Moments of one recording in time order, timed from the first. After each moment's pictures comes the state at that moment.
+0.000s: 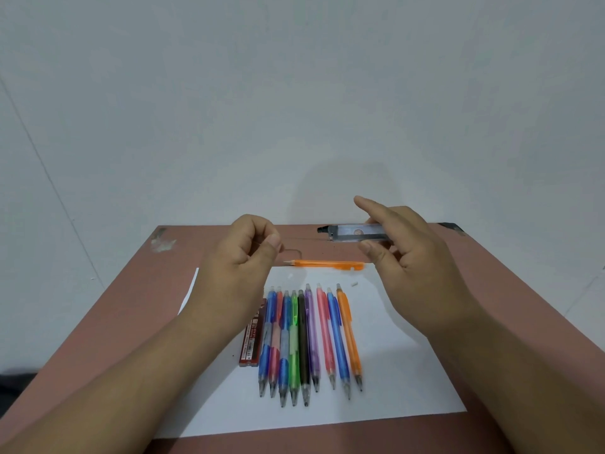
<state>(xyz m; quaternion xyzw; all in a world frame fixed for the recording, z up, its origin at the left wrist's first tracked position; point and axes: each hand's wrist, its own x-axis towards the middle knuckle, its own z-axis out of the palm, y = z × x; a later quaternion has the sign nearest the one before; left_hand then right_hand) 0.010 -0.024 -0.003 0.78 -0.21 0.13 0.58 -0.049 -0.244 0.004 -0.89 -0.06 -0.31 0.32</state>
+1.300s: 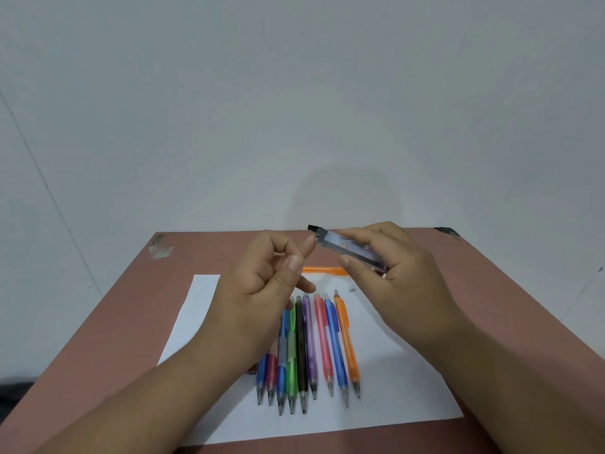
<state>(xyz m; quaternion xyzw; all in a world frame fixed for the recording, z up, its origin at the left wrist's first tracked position) -0.012 -0.034 -0.005 0.72 -0.32 0.09 0.61 -0.049 -0.231 0.002 -0.88 -0.08 -0.31 0.34</state>
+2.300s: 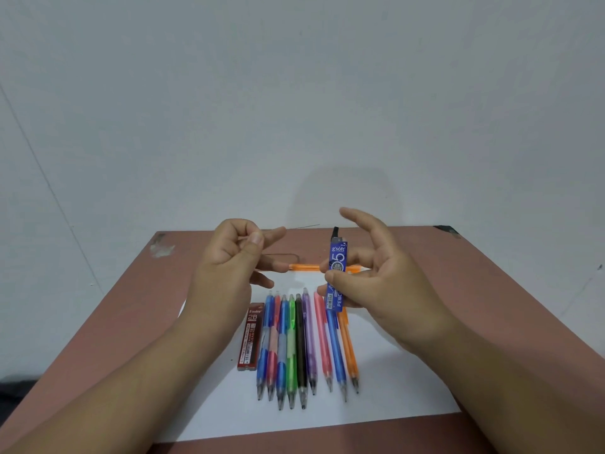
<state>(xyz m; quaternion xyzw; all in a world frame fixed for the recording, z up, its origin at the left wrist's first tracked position) 0.010 -0.026 -0.001 0.69 -0.18 0.09 0.70 -0.051 -0.219 0.003 -0.77 -0.04 -0.13 0.63</state>
